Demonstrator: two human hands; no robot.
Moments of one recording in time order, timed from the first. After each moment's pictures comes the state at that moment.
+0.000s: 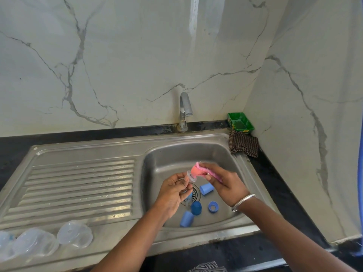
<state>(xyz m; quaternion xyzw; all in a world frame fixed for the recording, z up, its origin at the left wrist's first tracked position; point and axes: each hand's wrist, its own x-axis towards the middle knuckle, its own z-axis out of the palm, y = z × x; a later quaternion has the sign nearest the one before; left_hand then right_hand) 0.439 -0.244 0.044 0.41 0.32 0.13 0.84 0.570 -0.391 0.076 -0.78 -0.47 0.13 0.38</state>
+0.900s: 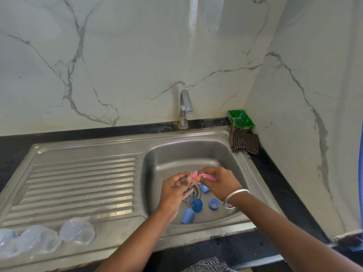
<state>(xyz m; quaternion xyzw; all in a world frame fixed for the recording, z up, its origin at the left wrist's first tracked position) 0.430 -0.256 0.039 0.49 0.28 0.18 0.80 0.557 -0.371 0.079 -0.83 -0.37 0.20 0.35</state>
